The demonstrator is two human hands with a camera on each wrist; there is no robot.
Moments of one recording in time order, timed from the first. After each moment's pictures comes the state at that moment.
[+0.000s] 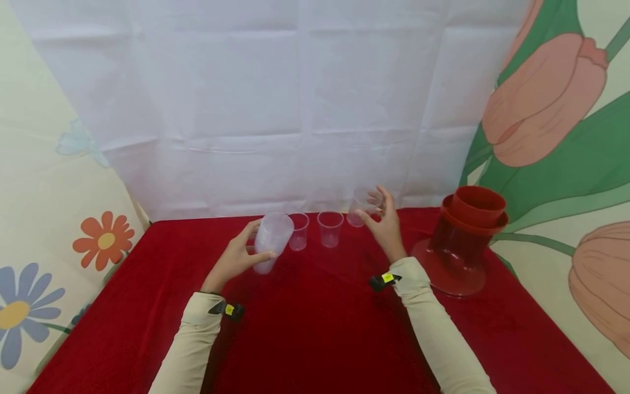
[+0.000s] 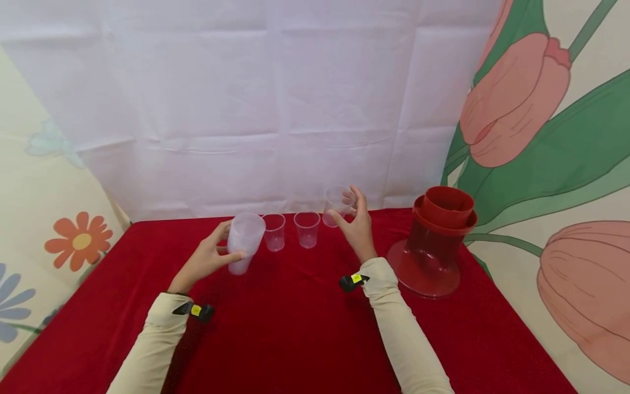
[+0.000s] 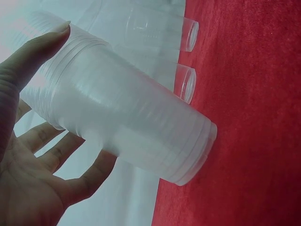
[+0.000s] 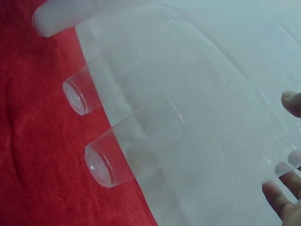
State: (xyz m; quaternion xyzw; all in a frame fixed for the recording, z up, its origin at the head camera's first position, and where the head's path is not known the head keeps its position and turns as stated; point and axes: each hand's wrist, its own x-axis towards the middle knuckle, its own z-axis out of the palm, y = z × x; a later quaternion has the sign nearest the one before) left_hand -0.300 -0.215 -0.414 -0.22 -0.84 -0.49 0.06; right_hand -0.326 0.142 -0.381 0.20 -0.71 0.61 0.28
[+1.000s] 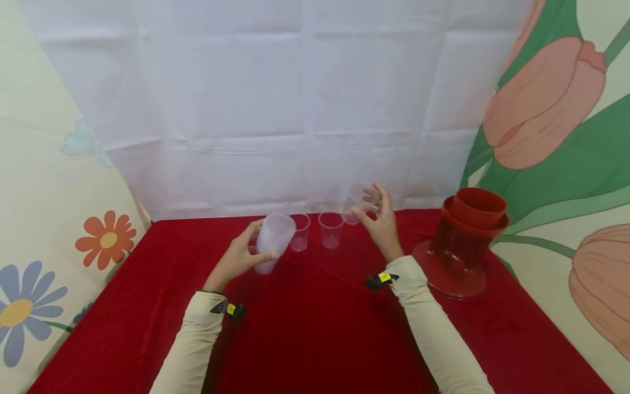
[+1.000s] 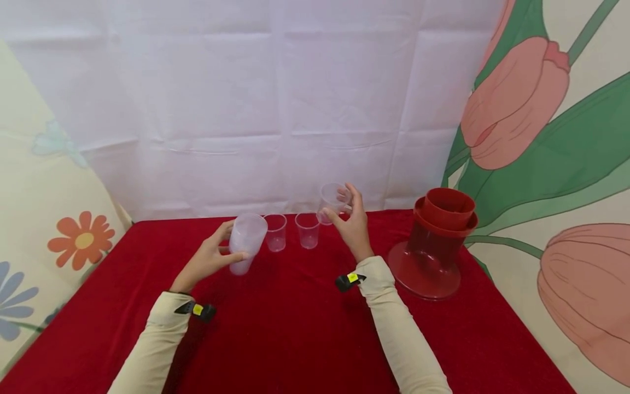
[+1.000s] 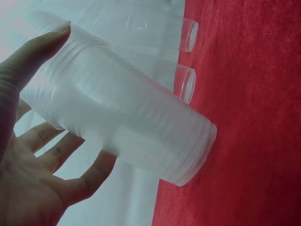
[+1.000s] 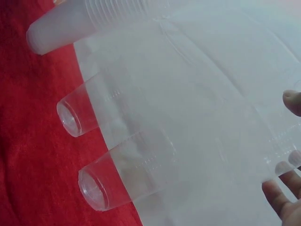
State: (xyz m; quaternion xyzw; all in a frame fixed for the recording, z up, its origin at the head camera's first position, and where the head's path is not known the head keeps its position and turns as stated) left_hand -0.301 -0.215 -0.417 -0.23 -0.84 -0.48 0.07; right_hand -0.321 0.131 -0.369 0.23 -0.70 0.62 0.27
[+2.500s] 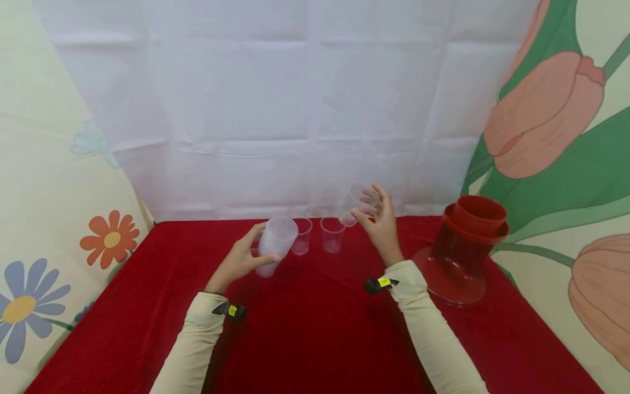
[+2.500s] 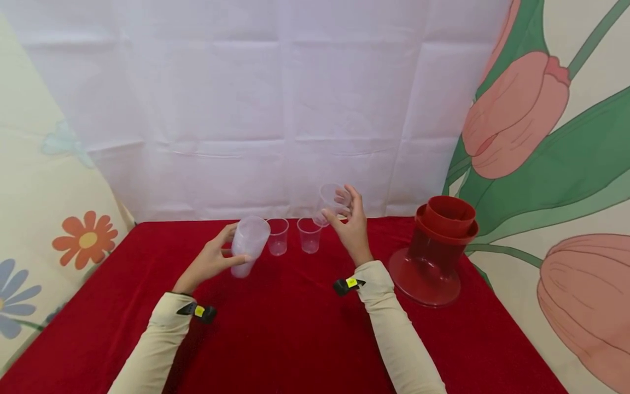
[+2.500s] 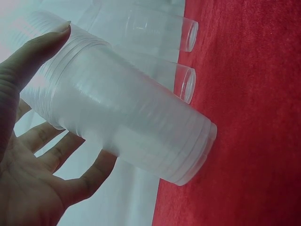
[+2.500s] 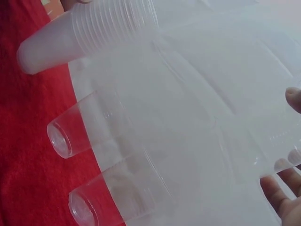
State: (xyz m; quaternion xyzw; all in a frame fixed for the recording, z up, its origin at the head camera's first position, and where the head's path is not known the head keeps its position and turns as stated) left_hand -0.299 -0.214 -0.416 -0.23 -0.85 -0.48 0.07; right_hand -0.313 0.123 -0.357 0.24 -0.67 0.65 0.26
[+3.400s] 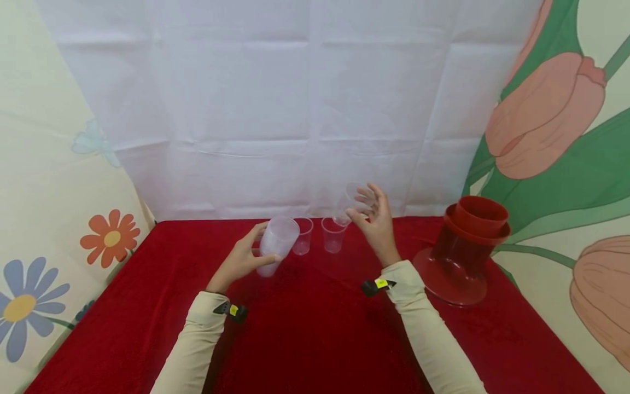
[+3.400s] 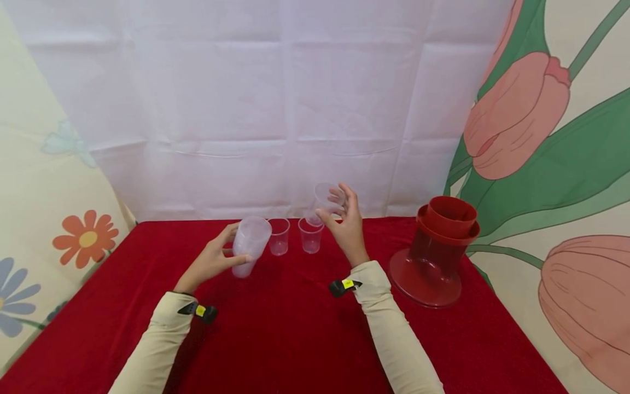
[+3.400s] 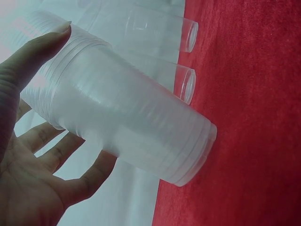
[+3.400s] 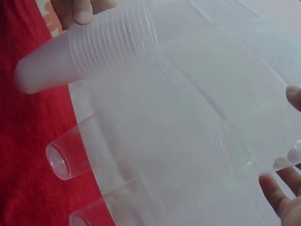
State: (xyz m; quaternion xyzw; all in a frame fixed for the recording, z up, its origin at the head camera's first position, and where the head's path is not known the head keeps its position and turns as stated) left_hand -0.300 -0.214 -0.416 -0.23 -0.85 -0.48 0.07; right_hand -0.308 0.108 -0.350 0.26 -0.65 0.67 0.25
